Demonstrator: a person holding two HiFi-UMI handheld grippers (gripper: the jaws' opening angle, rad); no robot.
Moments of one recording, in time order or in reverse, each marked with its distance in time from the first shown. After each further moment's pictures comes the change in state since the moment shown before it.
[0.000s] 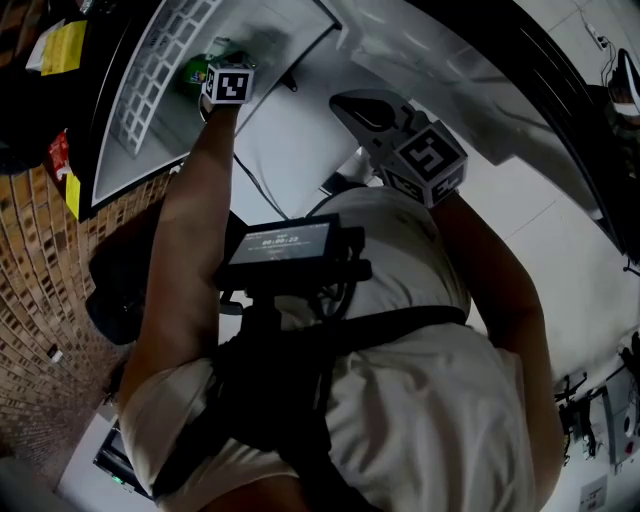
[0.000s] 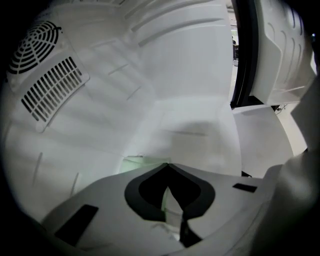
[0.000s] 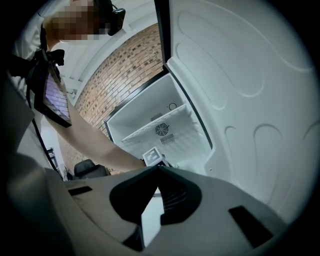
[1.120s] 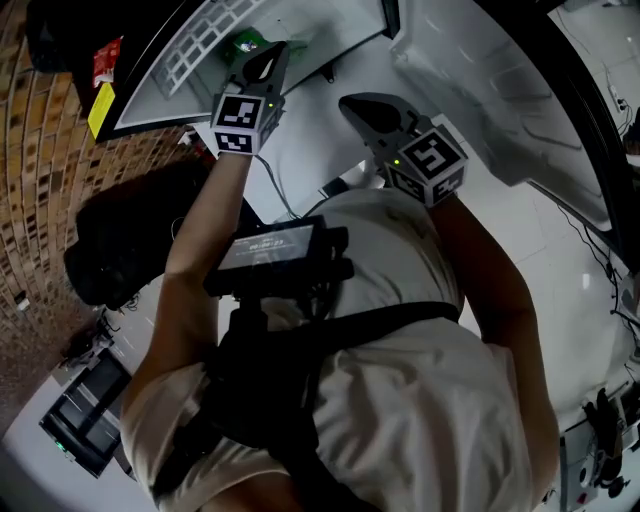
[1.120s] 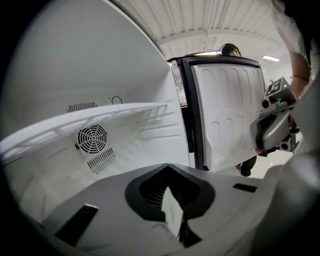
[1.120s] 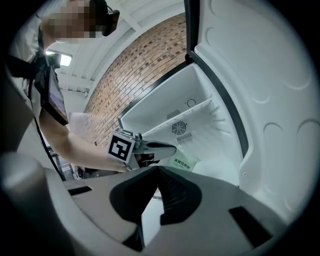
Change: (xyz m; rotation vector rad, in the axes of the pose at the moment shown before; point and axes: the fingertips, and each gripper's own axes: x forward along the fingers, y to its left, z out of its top) left arm -0.197 -0.049 0.073 -0.054 -0.628 -0.052; right arm 0.018 0.038 -0.003 -0.038 0.016 0.132
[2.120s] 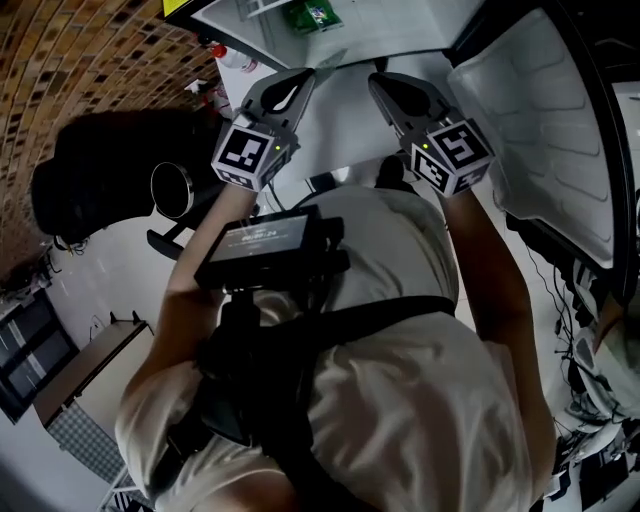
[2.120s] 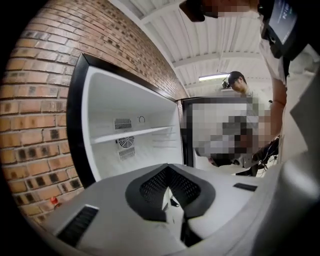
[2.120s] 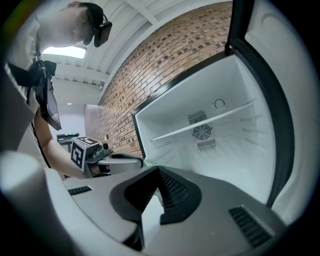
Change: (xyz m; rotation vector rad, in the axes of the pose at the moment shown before) left arm -0.152 -0.017 -0.021 -0.179 -0.187 0.099; right arm 0.056 0.051 0.023 -0.148 0.038 0.125
